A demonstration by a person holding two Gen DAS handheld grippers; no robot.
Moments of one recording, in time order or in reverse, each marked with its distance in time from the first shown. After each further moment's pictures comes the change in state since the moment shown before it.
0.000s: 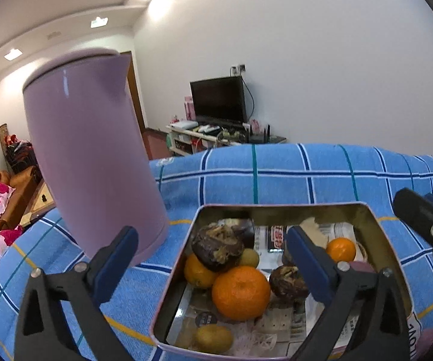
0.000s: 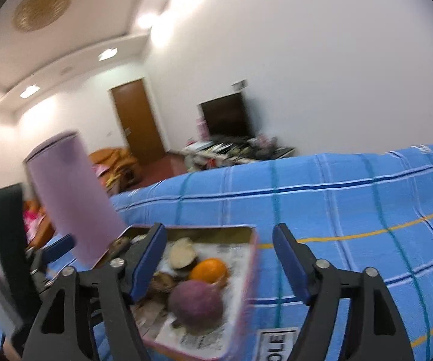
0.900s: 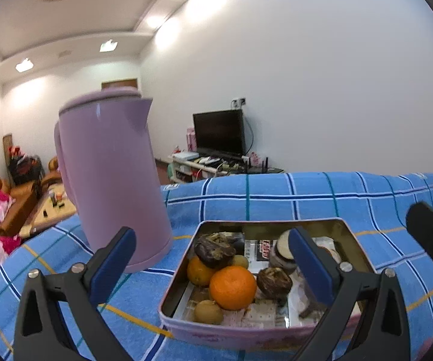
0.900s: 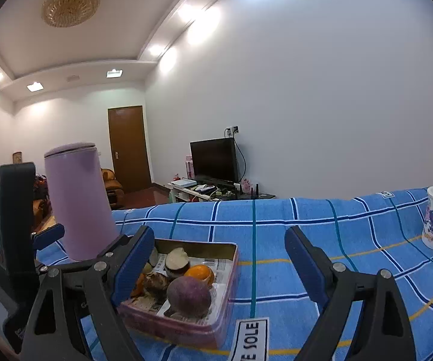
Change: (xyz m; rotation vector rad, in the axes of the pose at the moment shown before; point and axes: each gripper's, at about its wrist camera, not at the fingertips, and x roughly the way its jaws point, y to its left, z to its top) left arm -0.054 0.001 -0.015 -0.014 -0.176 -0.011; right arm -0.069 0.025 -0.016 -0.156 -0.214 -0.072
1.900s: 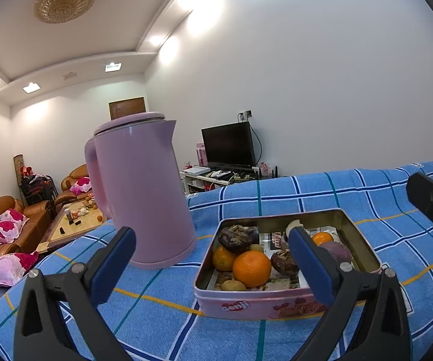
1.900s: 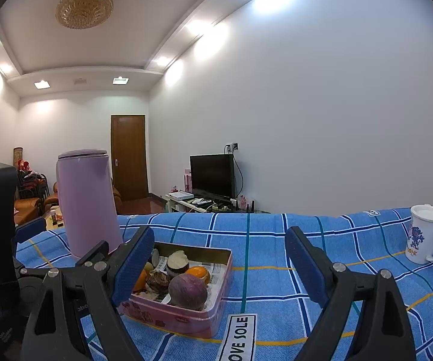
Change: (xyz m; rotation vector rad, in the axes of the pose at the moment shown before) left arm -0.045 0.008 -0.009 0.049 -0.064 0.065; right arm -0.036 0.008 -0.003 -0.064 -0.076 -0.015
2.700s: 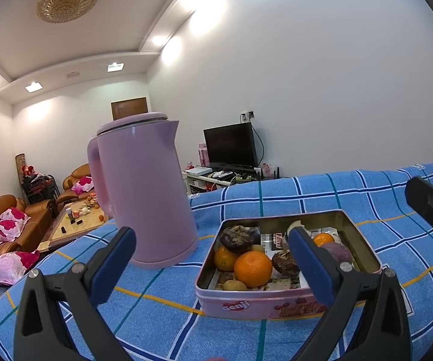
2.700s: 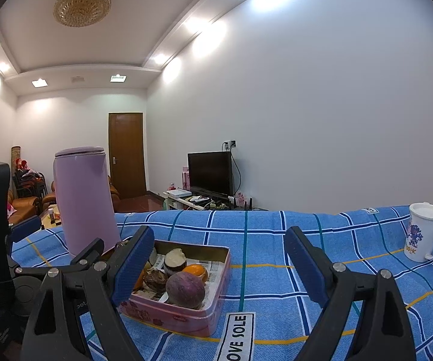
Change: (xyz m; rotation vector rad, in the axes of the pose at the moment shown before) left arm 0.000 0.000 -0.001 -0.002 -0.002 0.007; right arm 0.001 -0.002 -0.002 0.003 0.011 -0.009
